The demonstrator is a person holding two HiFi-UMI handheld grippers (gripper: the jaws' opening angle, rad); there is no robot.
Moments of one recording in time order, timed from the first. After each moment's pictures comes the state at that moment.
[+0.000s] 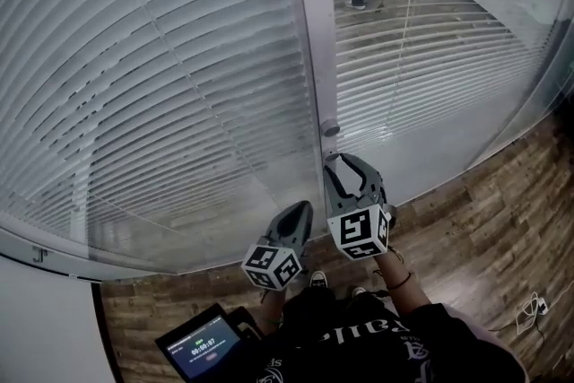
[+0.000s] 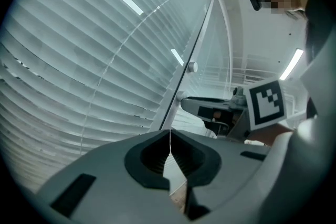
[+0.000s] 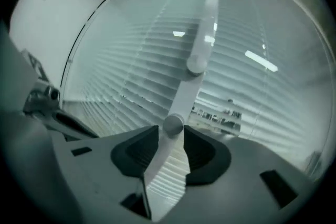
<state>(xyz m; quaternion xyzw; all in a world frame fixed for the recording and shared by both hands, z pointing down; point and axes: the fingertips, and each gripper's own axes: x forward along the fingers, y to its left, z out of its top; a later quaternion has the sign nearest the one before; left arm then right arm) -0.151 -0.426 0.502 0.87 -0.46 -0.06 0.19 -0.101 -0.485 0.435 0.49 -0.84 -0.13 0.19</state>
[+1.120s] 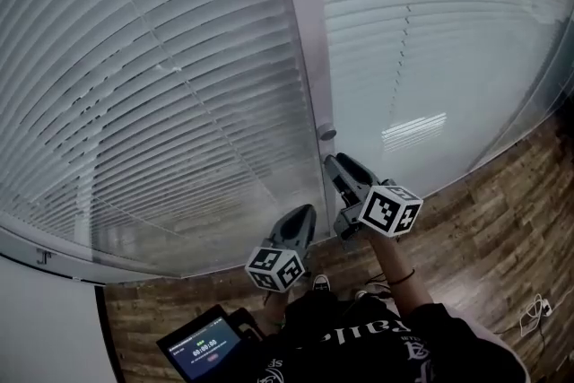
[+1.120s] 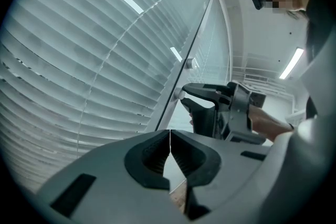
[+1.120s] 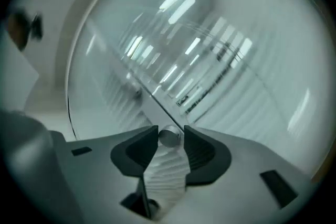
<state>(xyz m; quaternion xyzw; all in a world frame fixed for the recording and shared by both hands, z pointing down) -0.142 -0.425 0.503 0.87 -0.45 -0.05 0.20 -0.085 -0.502 0.419 0.38 -0.85 0.32 -0.18</state>
